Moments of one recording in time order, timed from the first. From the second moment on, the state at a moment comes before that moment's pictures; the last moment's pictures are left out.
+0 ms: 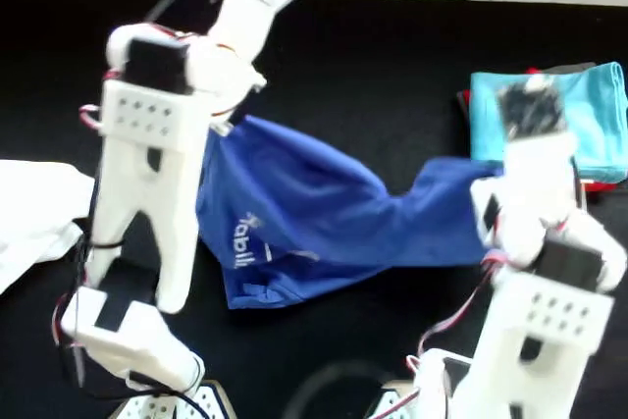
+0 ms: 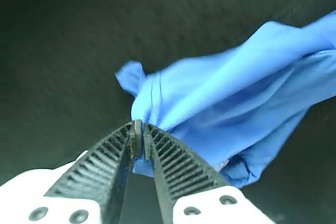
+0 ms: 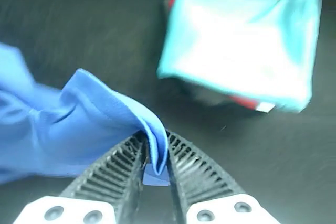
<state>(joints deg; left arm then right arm) 6.9 5.9 -42.6 100.4 -21.4 11.5 -43.7 20.0 75.6 27.5</state>
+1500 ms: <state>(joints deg) 4.6 3.9 16.6 98.5 -27.9 11.7 -50.2 35.1 83.9 27.5</state>
